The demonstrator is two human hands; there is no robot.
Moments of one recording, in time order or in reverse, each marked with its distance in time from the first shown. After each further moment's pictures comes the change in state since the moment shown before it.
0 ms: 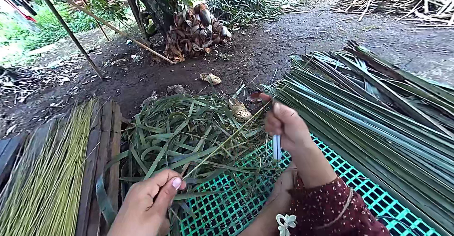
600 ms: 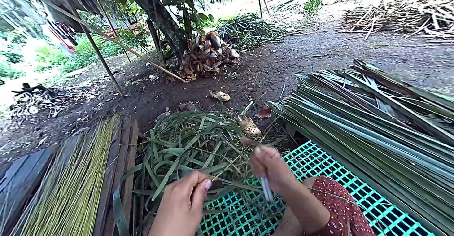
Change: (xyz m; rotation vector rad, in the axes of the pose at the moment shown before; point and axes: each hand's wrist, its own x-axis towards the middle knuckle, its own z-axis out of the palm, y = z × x) left_hand 0.017 0.023 0.026 0.237 0.169 0.149; right_hand -0.034 0.042 0.047 0.097 -0.185 0.034
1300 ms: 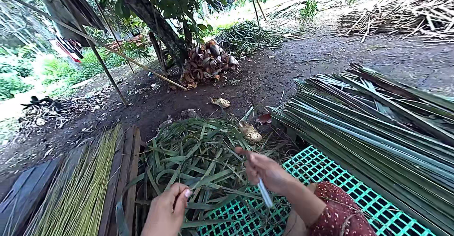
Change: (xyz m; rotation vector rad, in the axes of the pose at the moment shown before) left_hand -0.005 -0.039 -0.010 0.034 -0.084 -0.214; right_hand 0.017 0.008 -0.033 -0.042 -0.083 0.368
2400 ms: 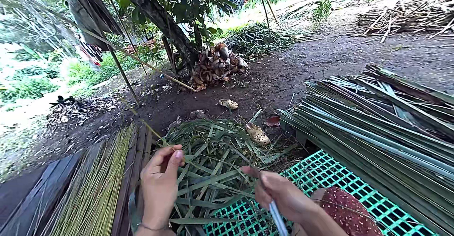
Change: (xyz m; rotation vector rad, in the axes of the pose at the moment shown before) left_hand 0.047 0.014 -0.006 -0.592 0.577 0.252; right_hand -0.046 0.003 0.024 0.133 -0.131 -0.055
